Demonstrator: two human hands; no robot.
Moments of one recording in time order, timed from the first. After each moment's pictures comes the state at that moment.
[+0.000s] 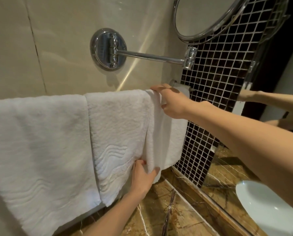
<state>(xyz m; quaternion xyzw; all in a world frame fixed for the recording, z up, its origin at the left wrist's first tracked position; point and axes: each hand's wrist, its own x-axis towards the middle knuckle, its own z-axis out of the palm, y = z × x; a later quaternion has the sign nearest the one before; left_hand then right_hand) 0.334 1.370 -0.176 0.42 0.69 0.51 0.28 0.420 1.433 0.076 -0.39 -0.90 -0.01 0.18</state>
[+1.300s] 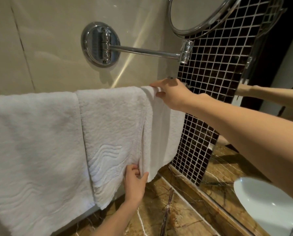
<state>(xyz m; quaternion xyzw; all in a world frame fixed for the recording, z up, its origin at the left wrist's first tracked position) 0.331 1.369 -0.207 0.37 0.69 0.58 0.24 0.423 1.455 0.081 -0.35 -0.91 -0.06 0.23</state>
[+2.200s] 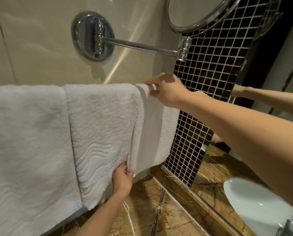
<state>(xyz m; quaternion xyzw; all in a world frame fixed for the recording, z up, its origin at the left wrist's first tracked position) 0.309 1.400 -0.222 0.41 0.70 0.54 0.21 0.417 1.472 0.082 -0.38 -0.89 -0.07 0.24</state>
